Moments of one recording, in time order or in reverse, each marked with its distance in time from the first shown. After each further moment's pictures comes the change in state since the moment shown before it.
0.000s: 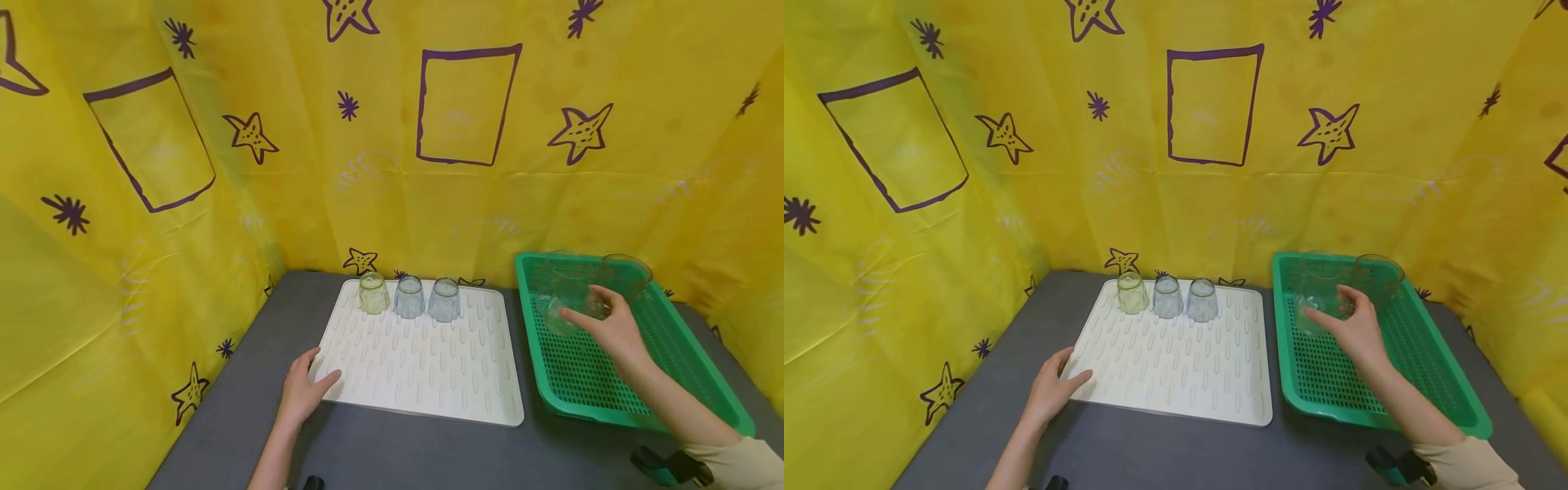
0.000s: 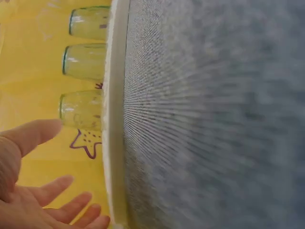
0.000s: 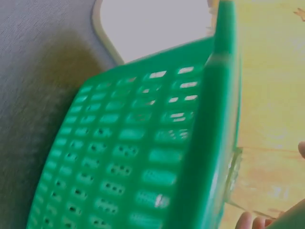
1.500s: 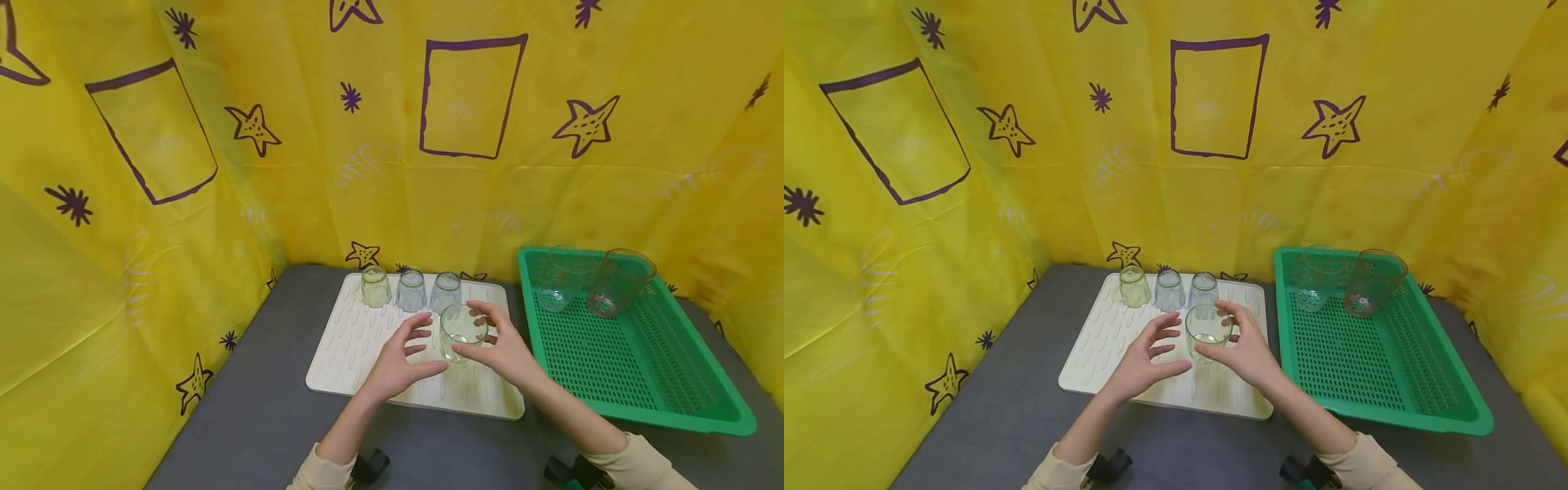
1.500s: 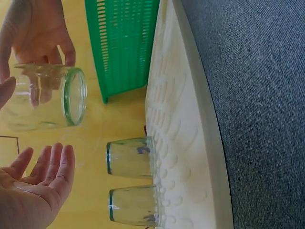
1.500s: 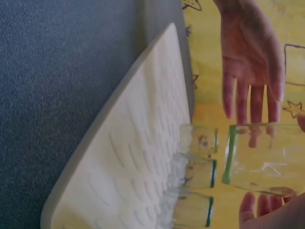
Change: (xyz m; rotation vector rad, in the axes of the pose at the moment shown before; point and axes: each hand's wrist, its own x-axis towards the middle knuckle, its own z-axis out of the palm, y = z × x) left_hand -0.009 0.118 0.080 -0.485 -0.416 0.414; right_hand -0.042 -0.048 0.129 0.137 -0.261 -0.250
